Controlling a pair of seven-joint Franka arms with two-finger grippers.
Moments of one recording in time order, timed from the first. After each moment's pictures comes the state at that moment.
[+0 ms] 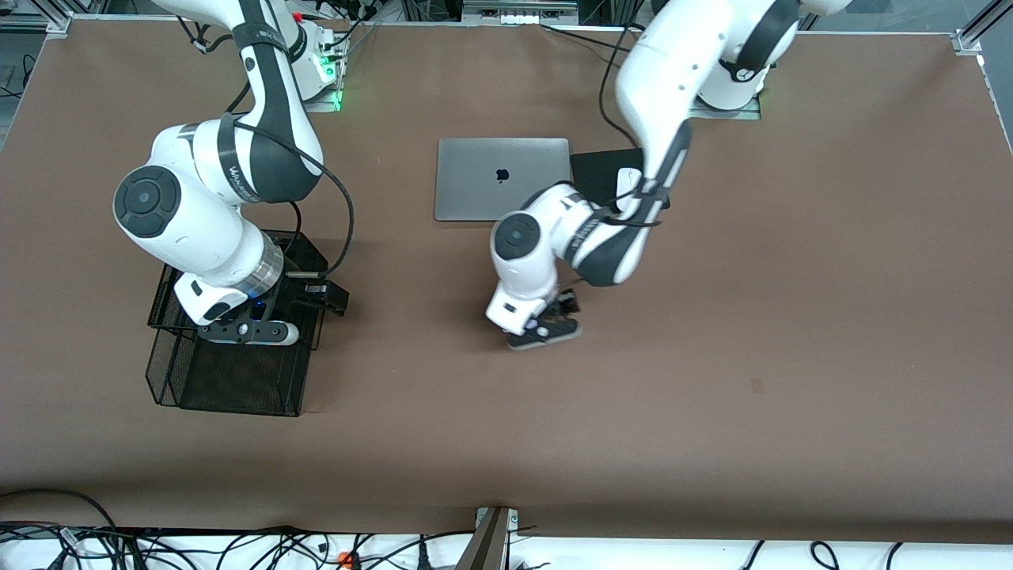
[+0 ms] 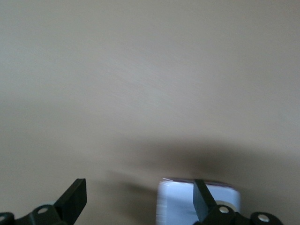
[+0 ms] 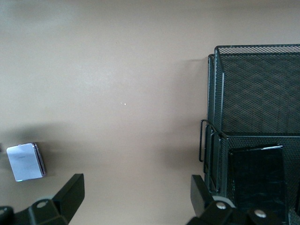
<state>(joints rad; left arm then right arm) -0.66 0.95 0.04 -1.11 0.14 1.99 -0.92 0.79 0.48 -0.61 -1.54 0.38 2.00 0.16</state>
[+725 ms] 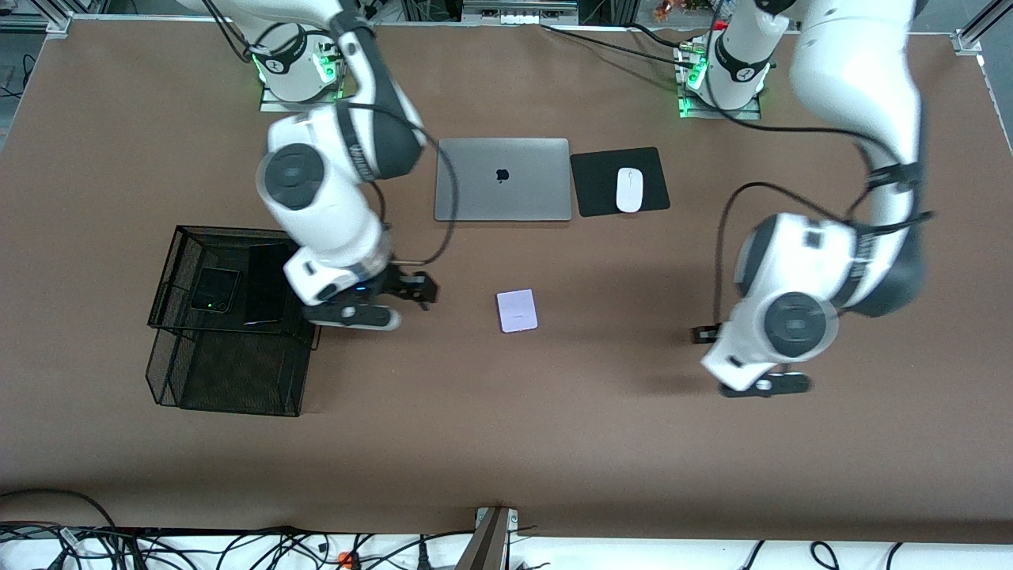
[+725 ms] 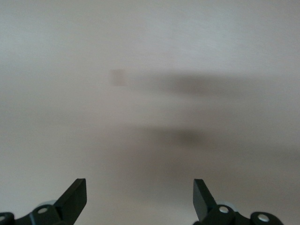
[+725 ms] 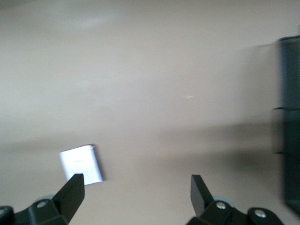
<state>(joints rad) -0.22 0.67 0.04 -1.20 0.14 1.63 -0.29 0.95 0.62 -0.54 -1.38 0.38 2.06 0.48</state>
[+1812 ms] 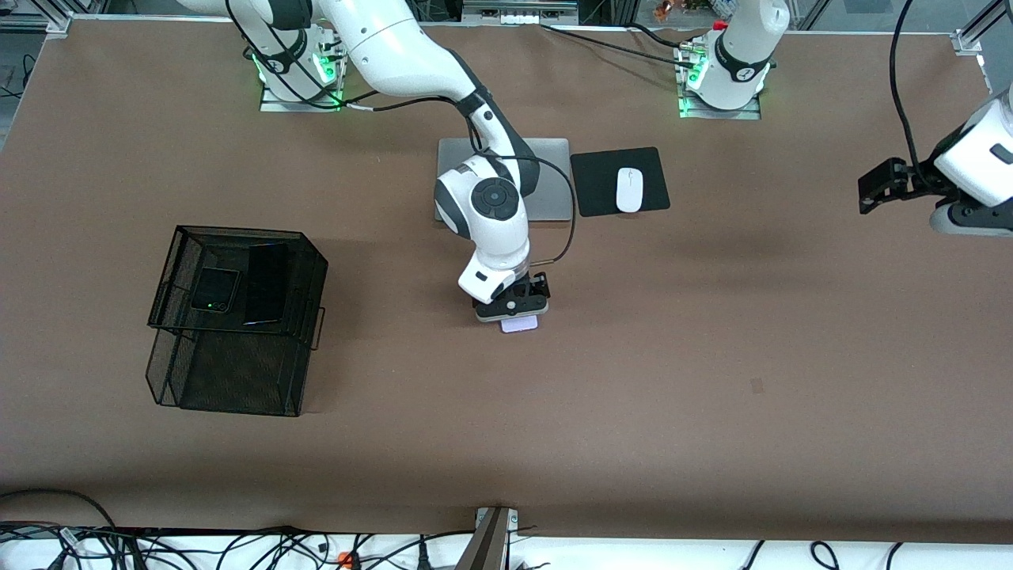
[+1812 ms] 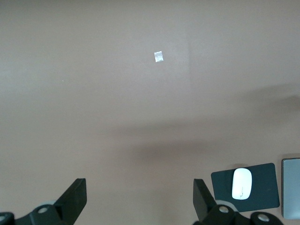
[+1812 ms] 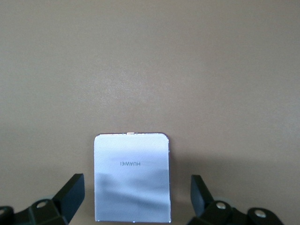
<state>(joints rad) -0.05 0.06 -0.01 -1.50 0.09 1.50 0.03 1.00 0.97 -0.34 -1.26 0.24 2.39 0.52</state>
